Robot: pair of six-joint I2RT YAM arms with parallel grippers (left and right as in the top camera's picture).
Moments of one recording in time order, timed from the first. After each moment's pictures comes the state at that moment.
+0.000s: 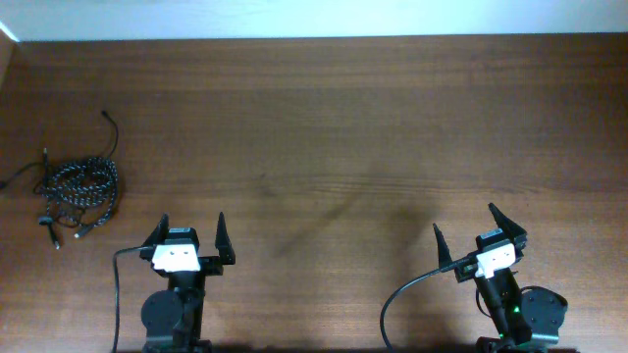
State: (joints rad) left arm 0.03 0.01 0.02 -0.09 -0.01 0.00; right arm -0.12 0.02 0.01 -0.04 -0.41 -0.26
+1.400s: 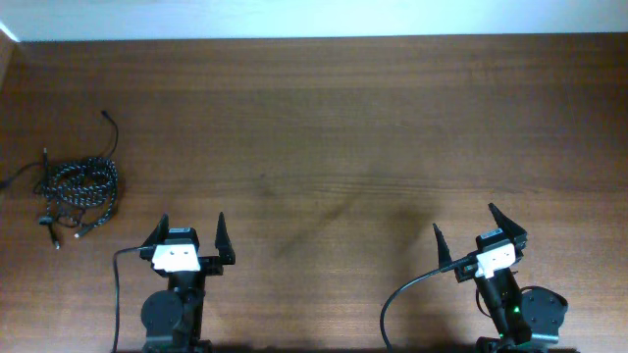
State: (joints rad) left arm 0.03 0.01 0.02 -0.09 -0.01 0.00; right arm -0.12 0.02 0.01 -0.04 -0.41 -0.26
